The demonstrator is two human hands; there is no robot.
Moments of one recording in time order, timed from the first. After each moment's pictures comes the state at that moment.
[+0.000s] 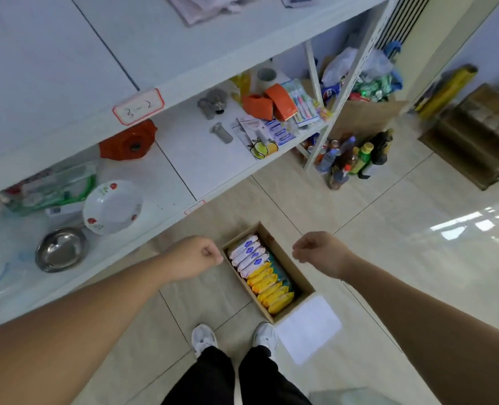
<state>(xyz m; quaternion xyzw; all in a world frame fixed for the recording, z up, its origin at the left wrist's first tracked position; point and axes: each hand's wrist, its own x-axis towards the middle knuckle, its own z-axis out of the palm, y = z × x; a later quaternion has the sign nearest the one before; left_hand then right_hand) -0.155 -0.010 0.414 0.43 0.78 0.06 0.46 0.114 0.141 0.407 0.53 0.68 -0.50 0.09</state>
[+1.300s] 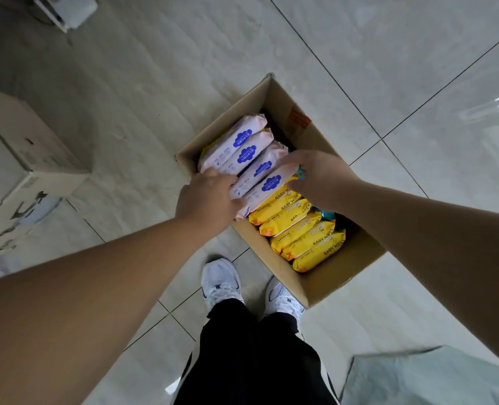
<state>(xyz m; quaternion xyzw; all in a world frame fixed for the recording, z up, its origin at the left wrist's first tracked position) -0.127 0.055 -0.141 0.50 0.80 -0.05 0.34 0.052 0.185 -0.116 0.48 0.75 -0.41 0.18</state>
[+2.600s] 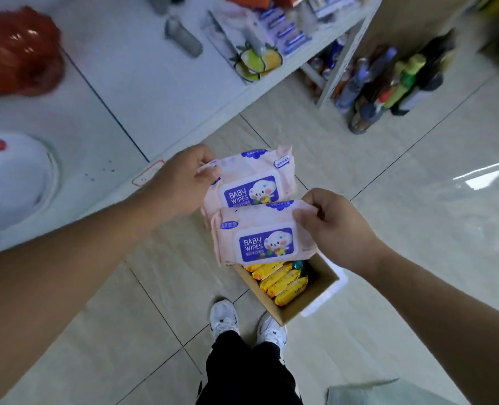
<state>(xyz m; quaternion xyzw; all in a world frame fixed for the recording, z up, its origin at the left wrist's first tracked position) -0.186 0.142 0.227 0.47 0.79 0.22 0.34 0.078 0.199 0.221 0.50 0.71 -0.49 -0.04</state>
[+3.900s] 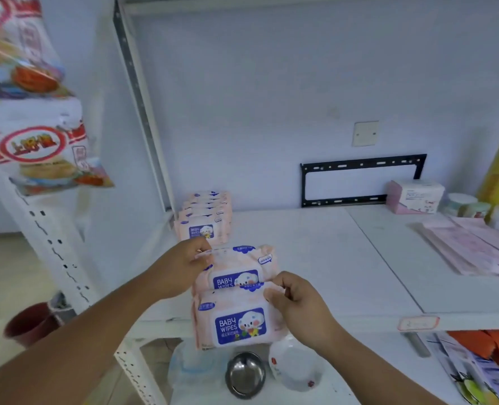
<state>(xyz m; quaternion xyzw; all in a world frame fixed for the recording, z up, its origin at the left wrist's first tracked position) -0.484 -0.299 0.736 0.28 0.90 0.32 0.07 -0.331 -0.092 0.674 0.09 0.80 -0.59 -0.12</state>
